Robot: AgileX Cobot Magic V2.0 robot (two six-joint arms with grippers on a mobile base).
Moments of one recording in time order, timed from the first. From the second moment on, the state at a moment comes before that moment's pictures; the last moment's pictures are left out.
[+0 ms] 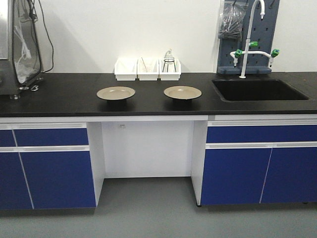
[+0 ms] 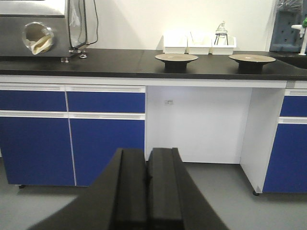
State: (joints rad) left arm 0.07 -0.01 0.03 -0.23 0.11 0.23; right arm 0.08 -0.01 0.03 -0.05 0.02 0.00
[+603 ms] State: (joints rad) left arm 0.07 -0.01 0.03 -0.23 0.11 0.23; right arm 0.08 -0.01 0.03 -0.05 0.02 0.00
